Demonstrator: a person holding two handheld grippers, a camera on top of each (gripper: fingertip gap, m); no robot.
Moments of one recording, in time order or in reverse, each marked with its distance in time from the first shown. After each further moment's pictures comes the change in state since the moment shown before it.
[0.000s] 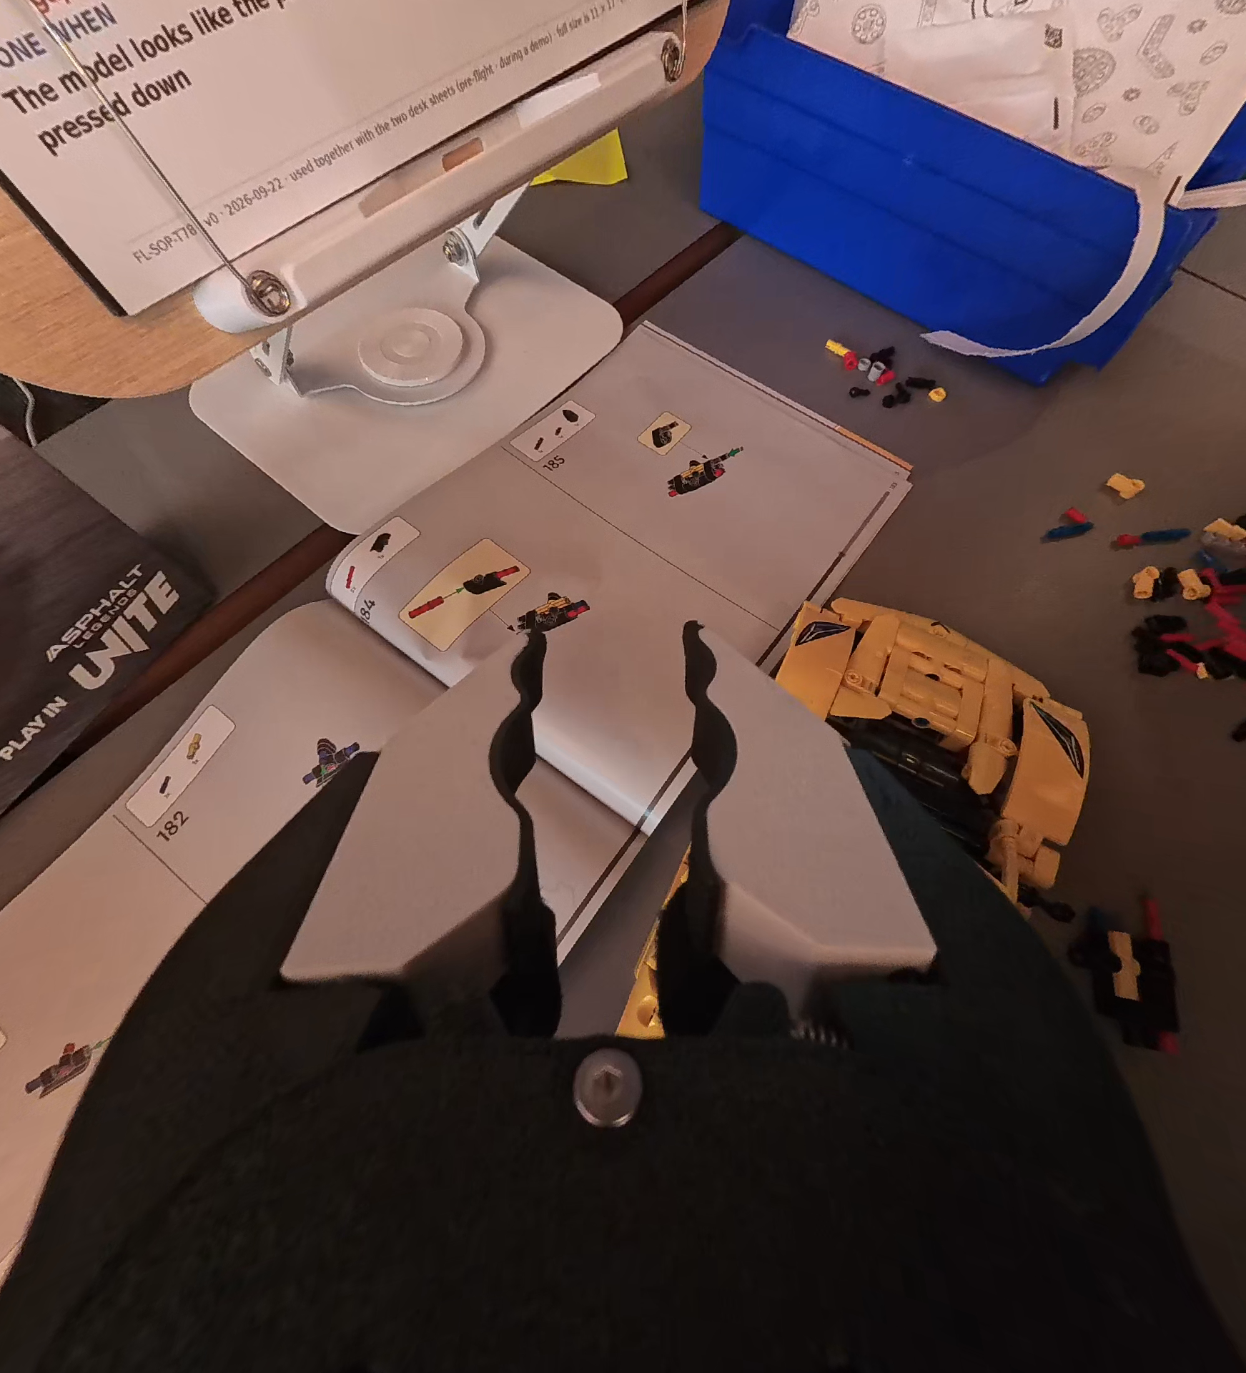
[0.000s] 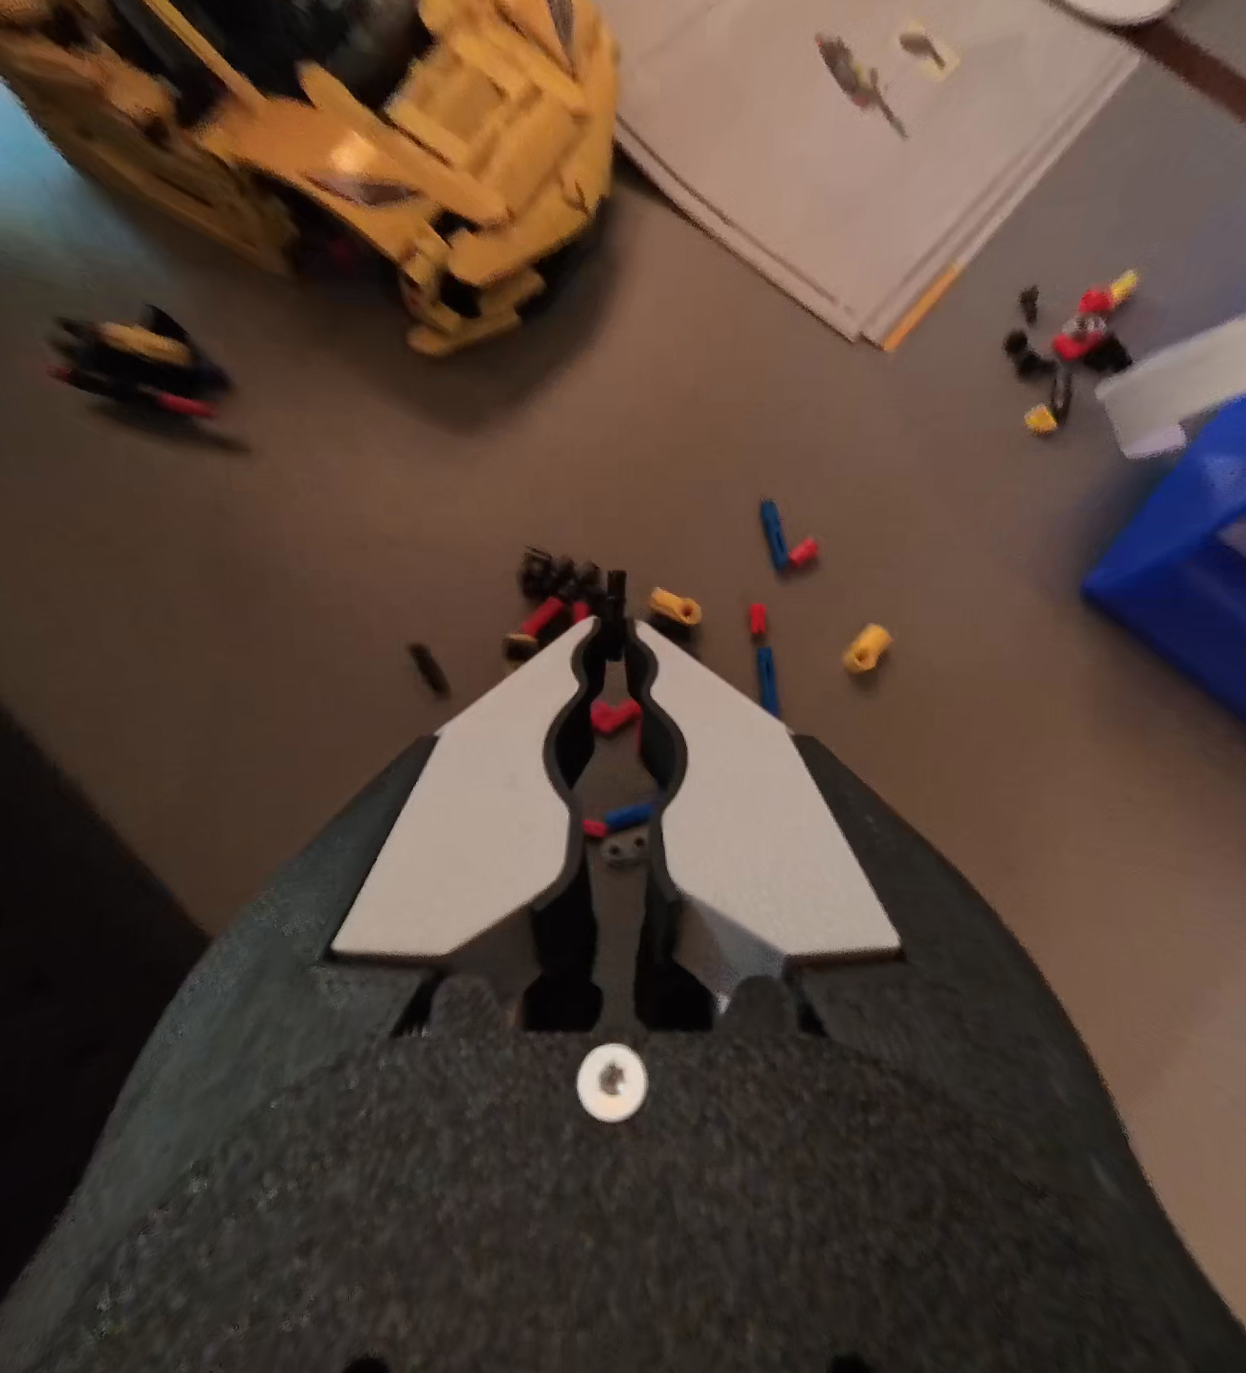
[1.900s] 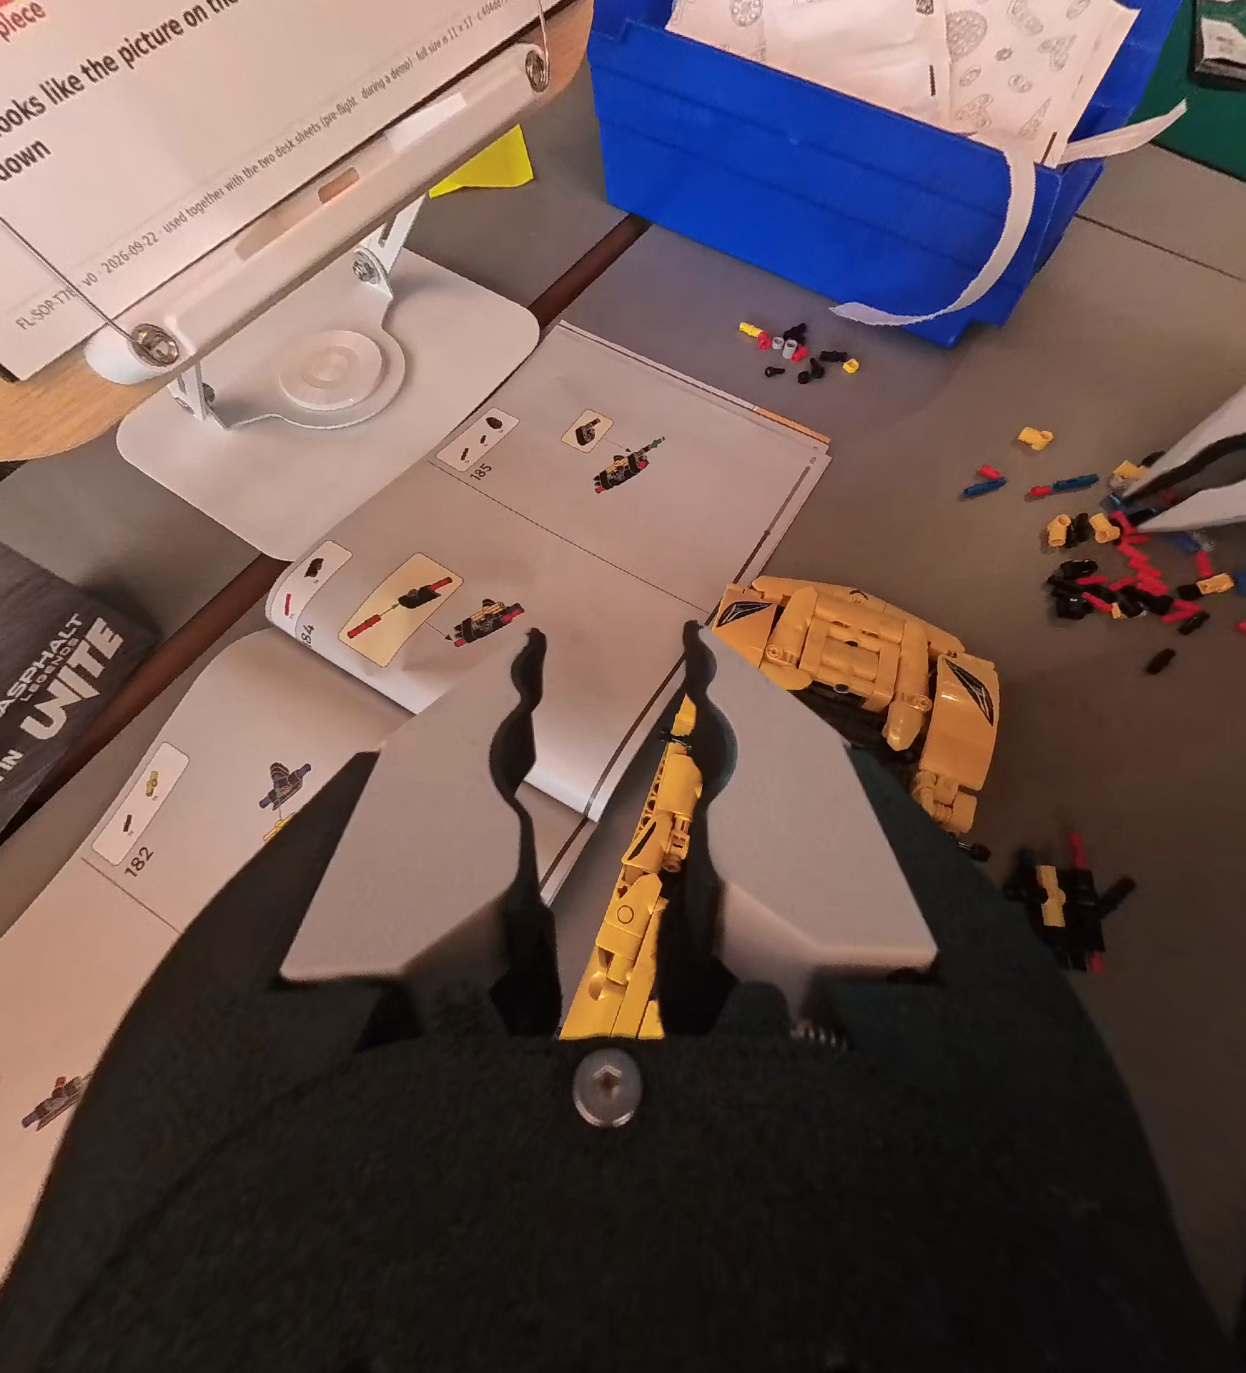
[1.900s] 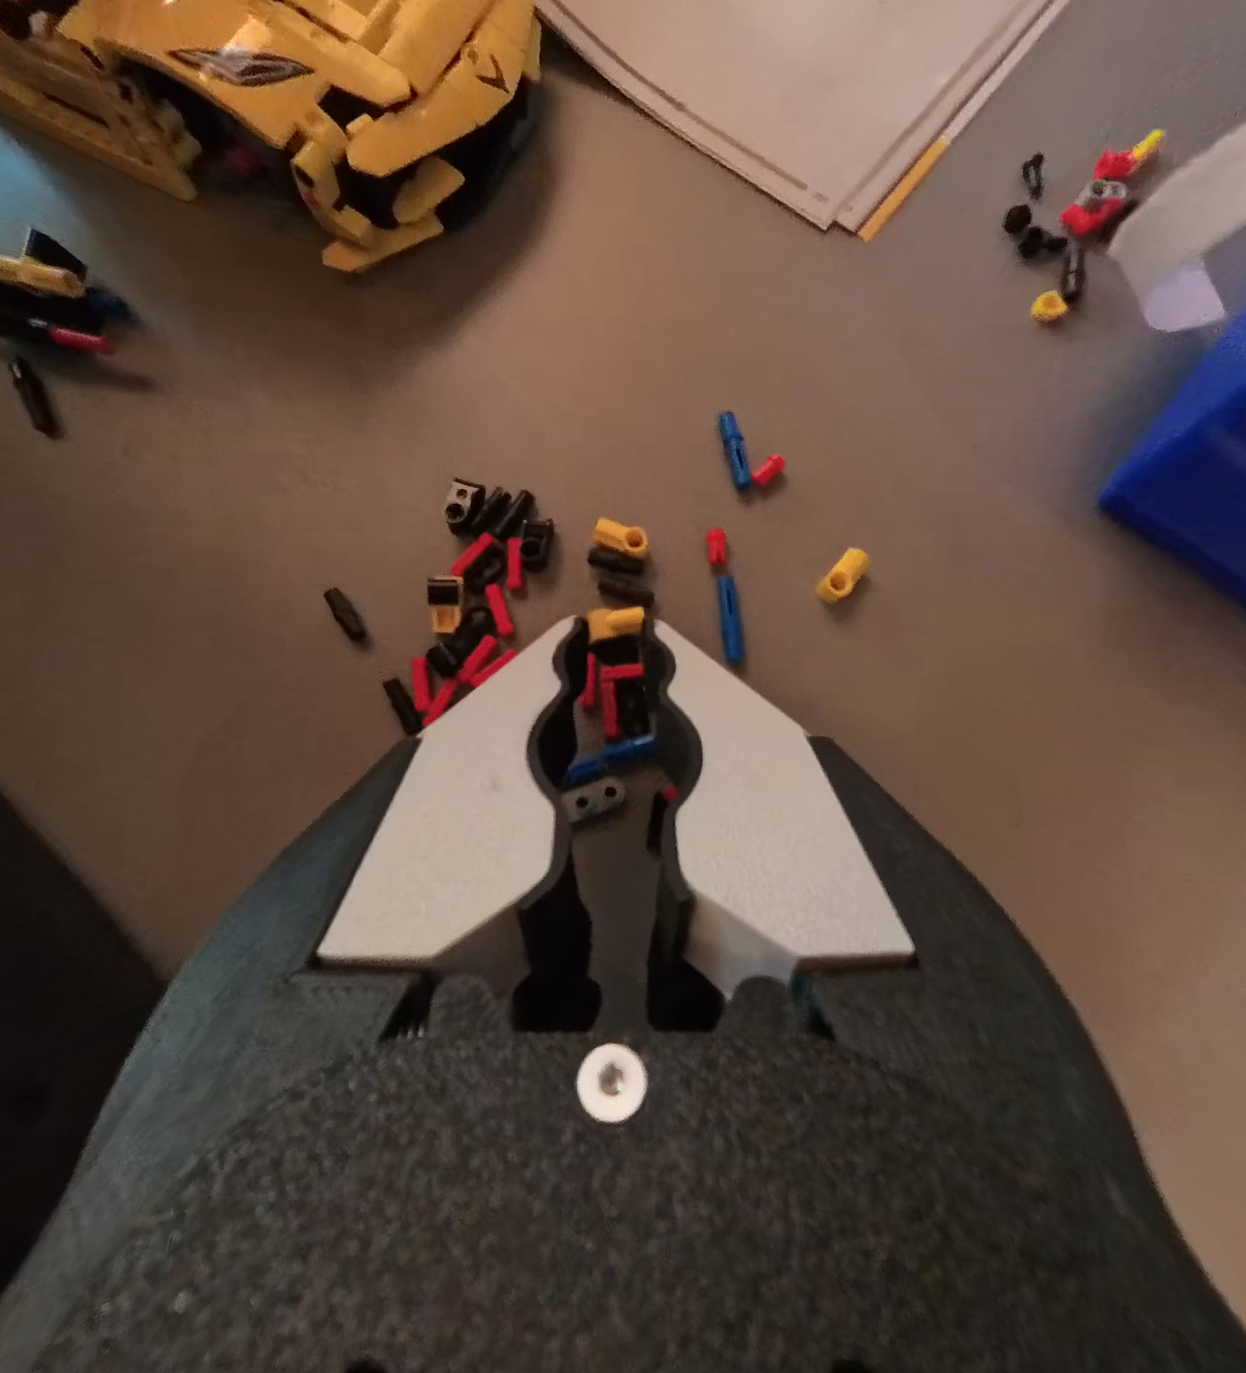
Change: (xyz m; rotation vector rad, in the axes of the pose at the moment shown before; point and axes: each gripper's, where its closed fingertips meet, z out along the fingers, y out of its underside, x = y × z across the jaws) left arm 0.030 -0.003 -0.009 -0.019 0.067 0.079; right arm 0.018 0.027 0.011 -0.025 -0.010 0.051
